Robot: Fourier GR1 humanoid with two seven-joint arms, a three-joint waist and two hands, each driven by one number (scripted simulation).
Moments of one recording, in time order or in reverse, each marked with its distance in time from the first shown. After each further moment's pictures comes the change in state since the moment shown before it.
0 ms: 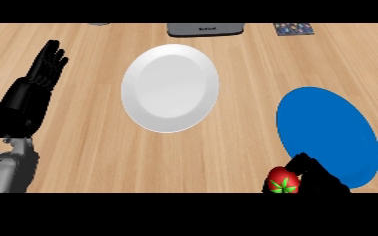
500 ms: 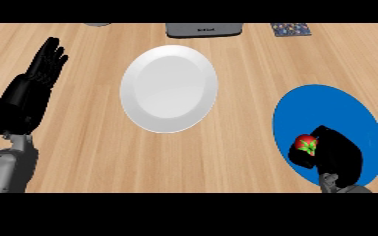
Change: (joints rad) left arm -0.021 0.006 0.004 0.019 0.010 -0.002 0.010; right arm -0.237 -0.180 -0.227 0.460 -0.440 0.006 -0.077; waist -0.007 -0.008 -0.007
